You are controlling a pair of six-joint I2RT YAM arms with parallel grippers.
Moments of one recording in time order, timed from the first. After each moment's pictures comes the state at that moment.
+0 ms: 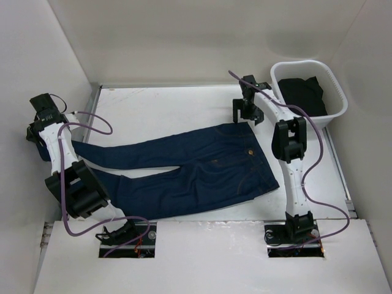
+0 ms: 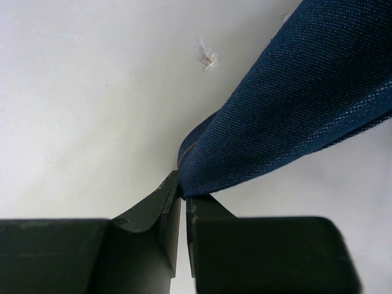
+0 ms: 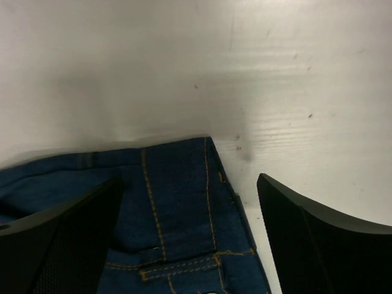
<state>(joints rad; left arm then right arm) 0.58 1.57 1.42 -0.61 -0.47 1.59 0.25 2.43 2.23 -1.04 0.12 0.29</state>
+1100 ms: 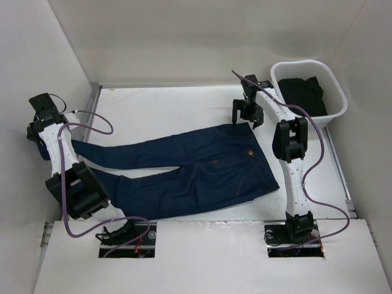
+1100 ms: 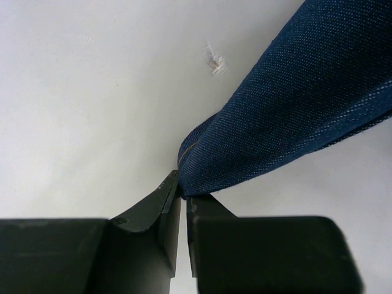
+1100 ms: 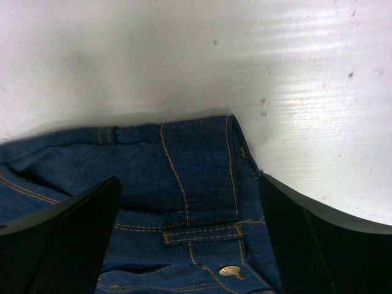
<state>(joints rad) 0.58 1.56 1.42 -0.61 -0.44 1.59 0.24 2.44 2.26 -1.15 0.00 0.36</state>
